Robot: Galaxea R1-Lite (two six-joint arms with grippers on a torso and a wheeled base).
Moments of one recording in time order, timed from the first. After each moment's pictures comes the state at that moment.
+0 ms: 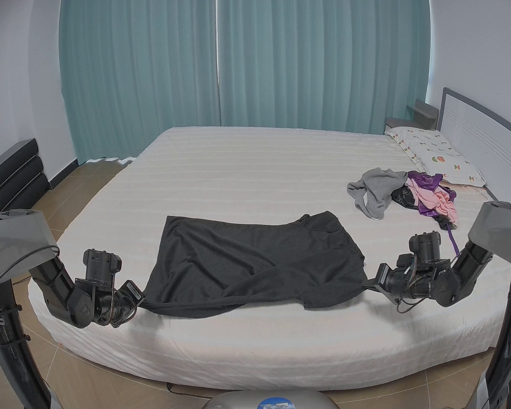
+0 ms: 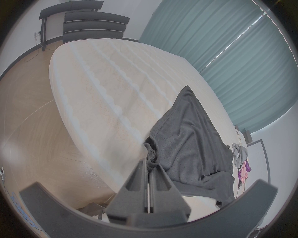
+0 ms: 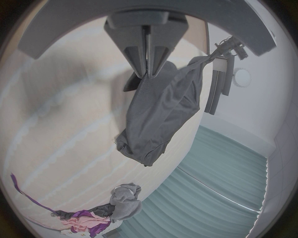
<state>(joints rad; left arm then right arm) -0.08 2.09 -0.56 -0.69 0.04 -0.89 0.14 2.18 -0.72 -0.75 0.36 0.69</state>
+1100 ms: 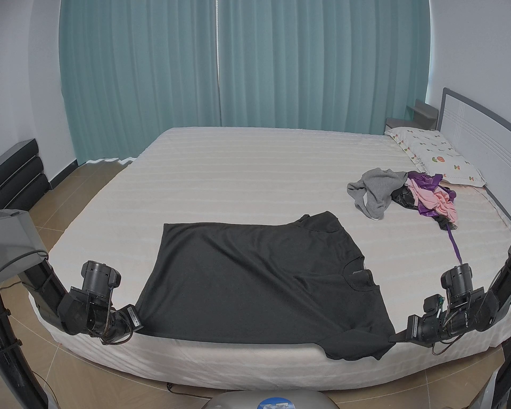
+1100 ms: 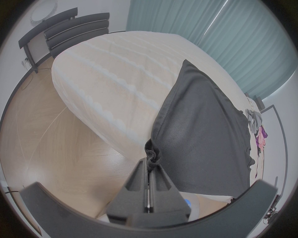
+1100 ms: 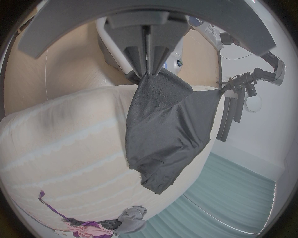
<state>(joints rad) -0.10 2.00 -0.48 -0.47 0.04 -0.68 0.05 1.91 -0.32 -0.52 0.43 0.38</state>
